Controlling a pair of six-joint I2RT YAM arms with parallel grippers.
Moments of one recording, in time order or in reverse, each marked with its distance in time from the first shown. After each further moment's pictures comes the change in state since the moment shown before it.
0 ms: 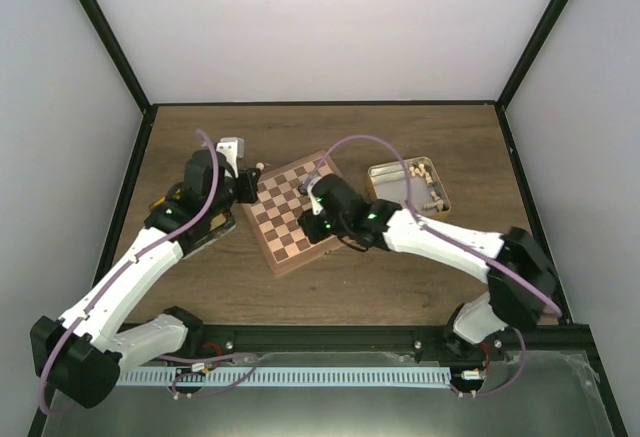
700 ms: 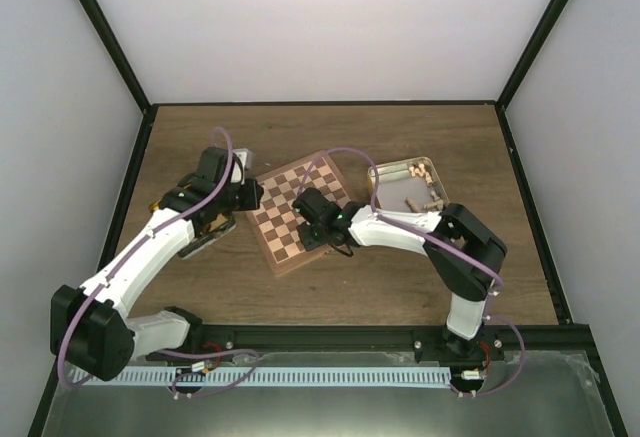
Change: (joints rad) left arm 0.065 0.153 0.033 -0.183 0.106 0.005; right arm 0.034 0.340 0.070 -0.083 0.191 0.028
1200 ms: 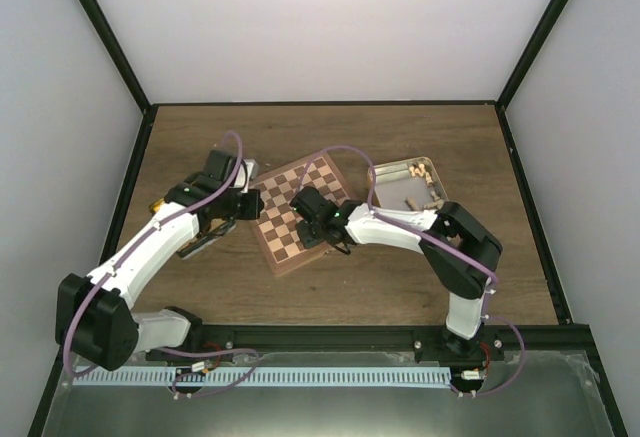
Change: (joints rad) left arm 0.000 0.055 0.023 -0.106 0.040 0.071; right arm 0.000 0.031 0.034 0.002 0.045 -0.015
